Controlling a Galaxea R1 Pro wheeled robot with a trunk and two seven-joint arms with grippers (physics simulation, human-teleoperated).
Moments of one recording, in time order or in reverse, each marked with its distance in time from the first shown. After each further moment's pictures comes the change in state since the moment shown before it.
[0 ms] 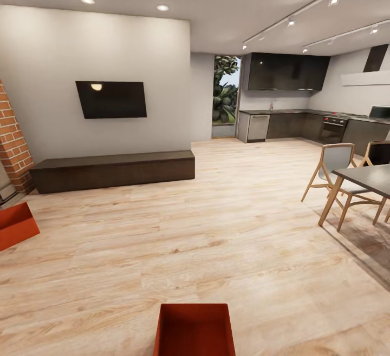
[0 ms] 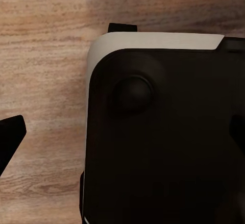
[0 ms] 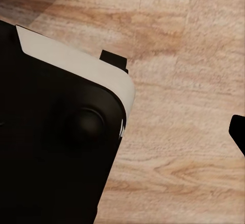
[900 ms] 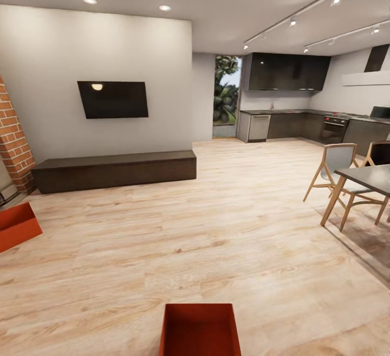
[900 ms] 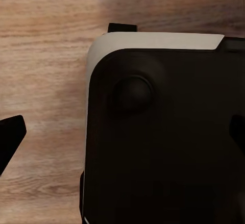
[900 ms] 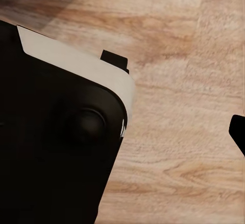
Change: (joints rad) left arm 0.000 0.000 0.000 0.000 0.000 0.000 0.000; right arm 0.000 0.001 -0.001 0.000 0.000 0.001 0.000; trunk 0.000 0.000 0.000
